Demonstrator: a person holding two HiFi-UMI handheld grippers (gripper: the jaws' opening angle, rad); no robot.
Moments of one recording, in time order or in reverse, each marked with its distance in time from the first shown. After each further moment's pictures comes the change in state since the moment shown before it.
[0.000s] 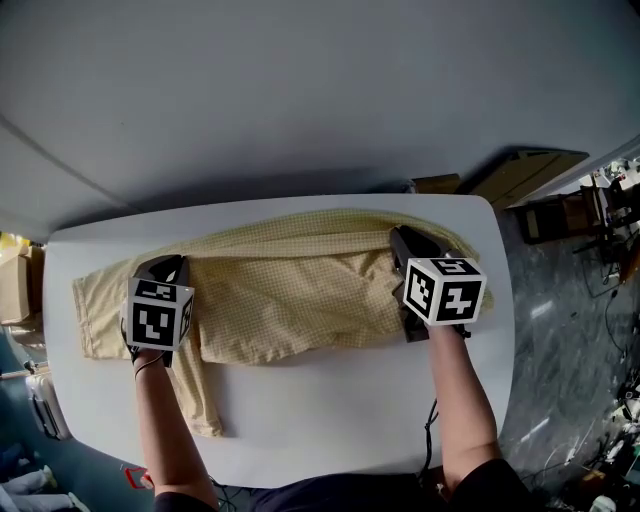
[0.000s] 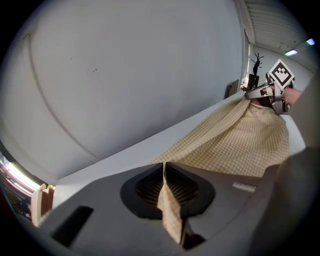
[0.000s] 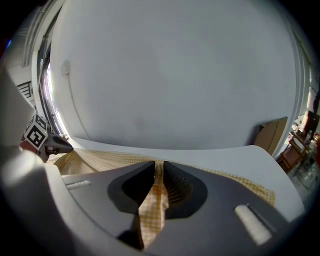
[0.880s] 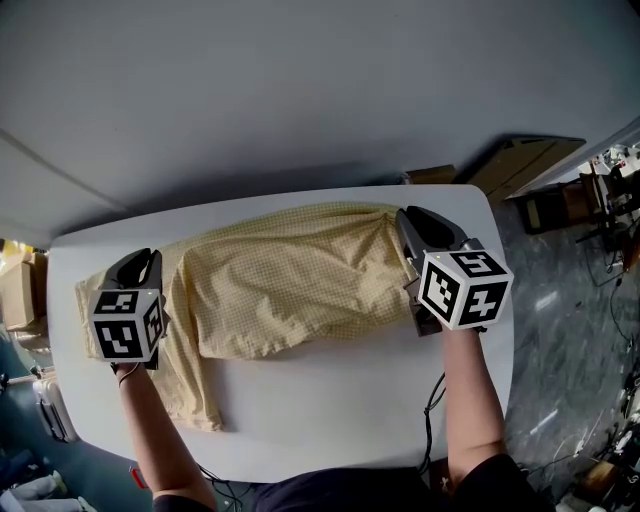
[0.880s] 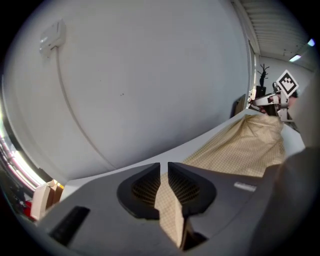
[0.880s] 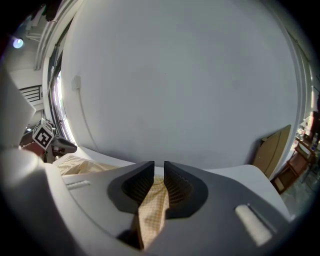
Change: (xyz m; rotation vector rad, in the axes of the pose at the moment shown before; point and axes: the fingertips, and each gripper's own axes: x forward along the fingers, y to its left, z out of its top) left arm -0.051 0.027 0.024 -0.081 -0.145 0.075; right arm -0.044 0.004 0.044 -0.026 -0.133 0.064
